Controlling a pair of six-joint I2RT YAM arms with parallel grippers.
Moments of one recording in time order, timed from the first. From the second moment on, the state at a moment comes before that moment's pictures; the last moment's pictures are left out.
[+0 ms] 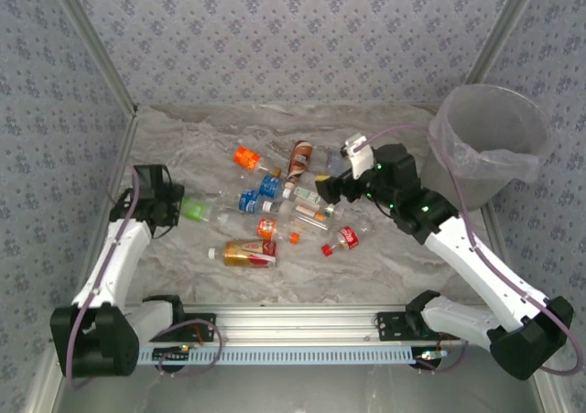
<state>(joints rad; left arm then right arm) -0.01 1.04 0.83 -0.65 -0.03 -1.31 0.62 1.07 1.02 -0.36 -0.12 -0.05</state>
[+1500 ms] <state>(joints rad) -0.48 1.01 1.02 -0.27 0.24 -0.84 0.86 1.52 1.17 0.01 -0.37 0.28</state>
